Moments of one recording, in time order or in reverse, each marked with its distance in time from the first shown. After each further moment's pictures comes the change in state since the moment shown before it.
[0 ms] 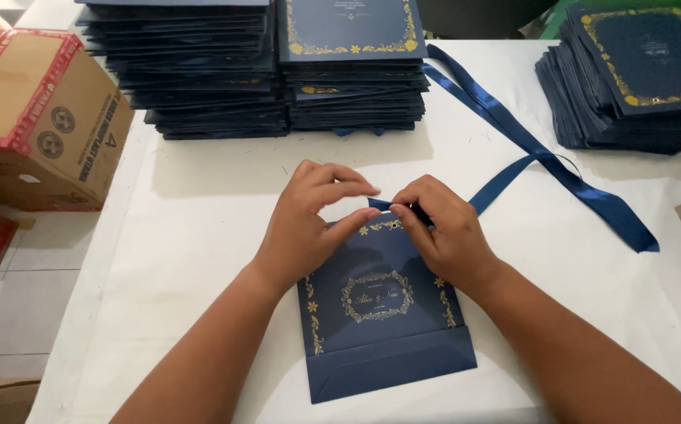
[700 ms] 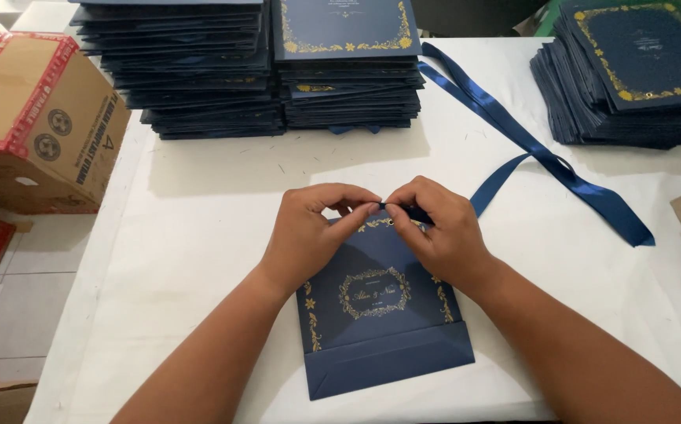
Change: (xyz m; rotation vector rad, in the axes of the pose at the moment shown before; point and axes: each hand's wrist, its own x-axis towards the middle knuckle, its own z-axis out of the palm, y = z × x) left_hand -0.005 0.004 0.013 -0.221 0.013 -0.193; right_hand 0.002 -0.009 -0.003 0.062 0.007 0.079
